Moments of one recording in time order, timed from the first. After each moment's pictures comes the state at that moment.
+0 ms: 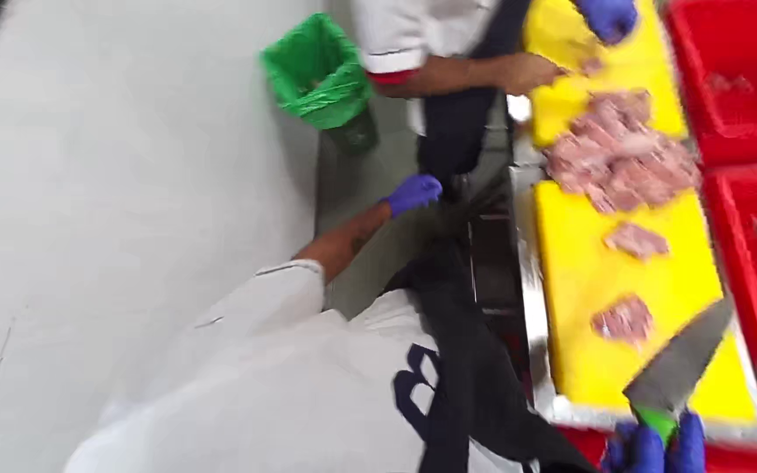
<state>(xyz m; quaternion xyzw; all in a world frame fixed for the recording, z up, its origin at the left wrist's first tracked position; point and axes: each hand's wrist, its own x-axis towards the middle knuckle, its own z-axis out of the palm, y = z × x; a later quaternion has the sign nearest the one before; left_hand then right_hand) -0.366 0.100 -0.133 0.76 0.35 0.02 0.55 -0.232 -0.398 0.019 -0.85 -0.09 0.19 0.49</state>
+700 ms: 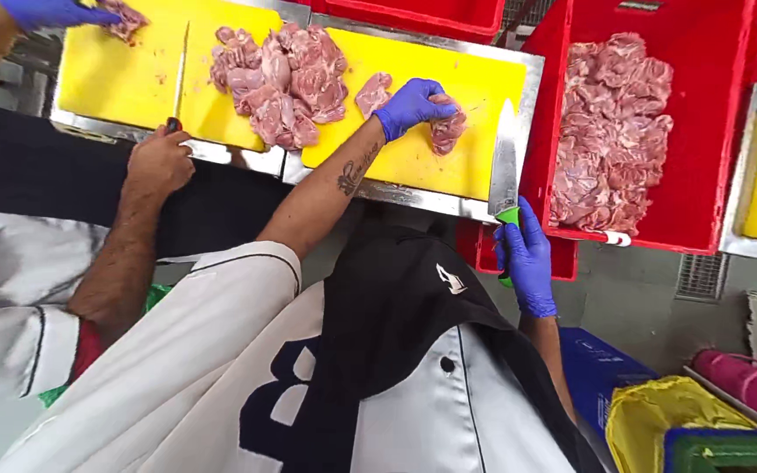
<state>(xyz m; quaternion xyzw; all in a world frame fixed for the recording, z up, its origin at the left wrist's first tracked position) -0.011 -0.175 -0.073 0.75 -0.24 -0.32 0.53 -0.334 -0.359 -0.043 -0.71 0.24 0.00 0.66</state>
